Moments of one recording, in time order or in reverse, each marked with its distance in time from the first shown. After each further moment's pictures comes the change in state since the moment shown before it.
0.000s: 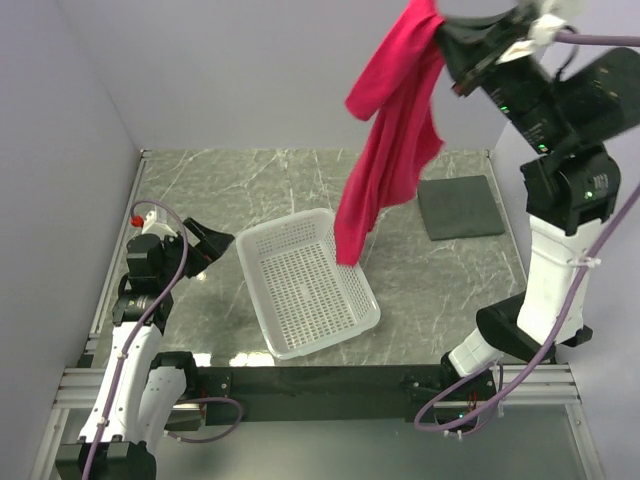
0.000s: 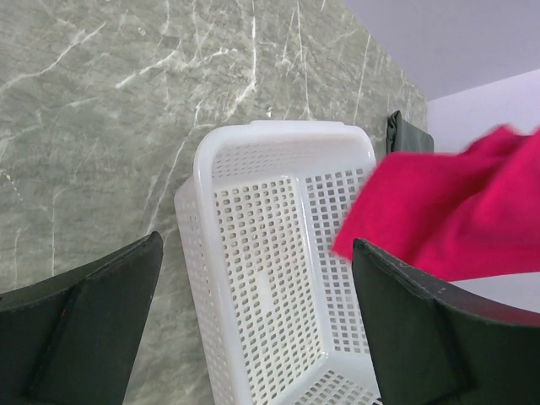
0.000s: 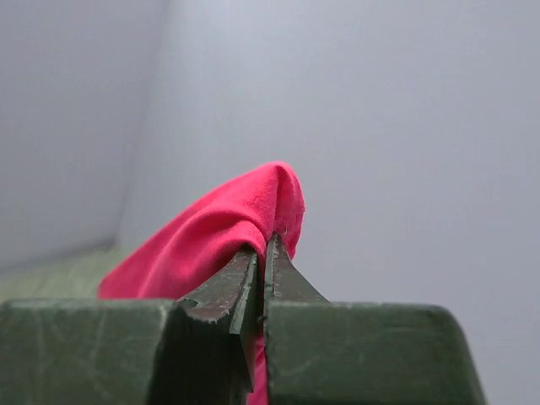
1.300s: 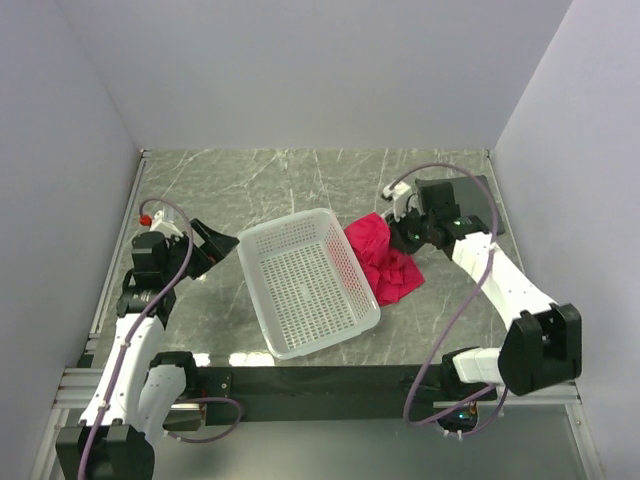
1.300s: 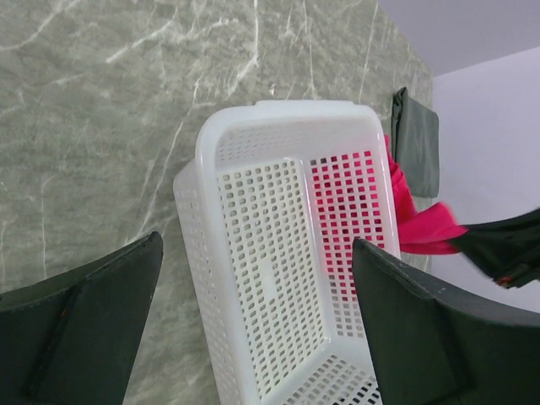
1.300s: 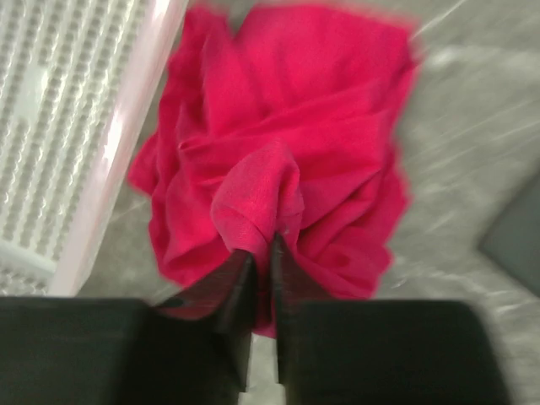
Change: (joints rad) left arm 0.000 0.055 -0.020 0.036 0.047 0.011; right arm -0.110 -0.297 -1.598 0.099 0.097 -0.079
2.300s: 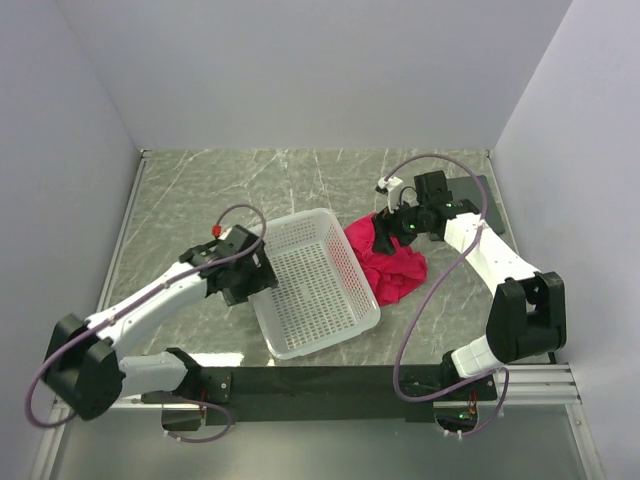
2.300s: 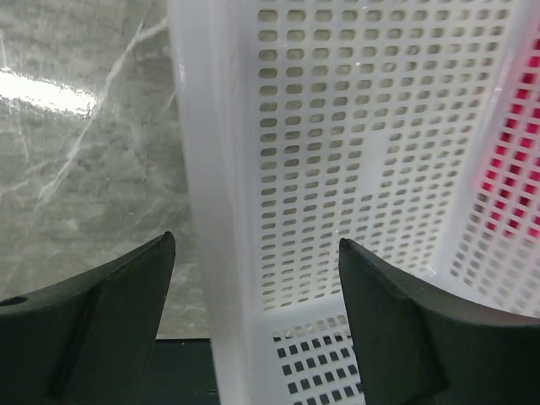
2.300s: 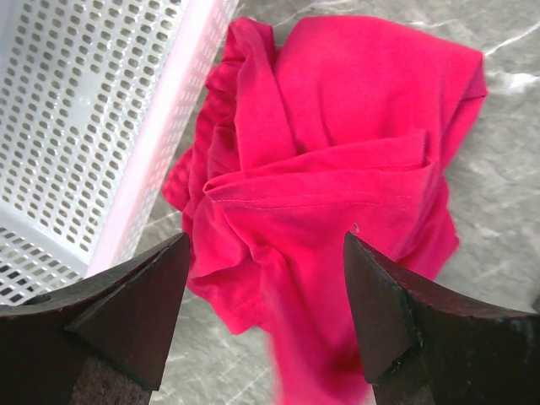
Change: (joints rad) left arm -0.619 0.416 0.265 -0.499 -0.480 -0.256; right arm -0.027 0.190 0.103 -0.074 -0.169 -0.018
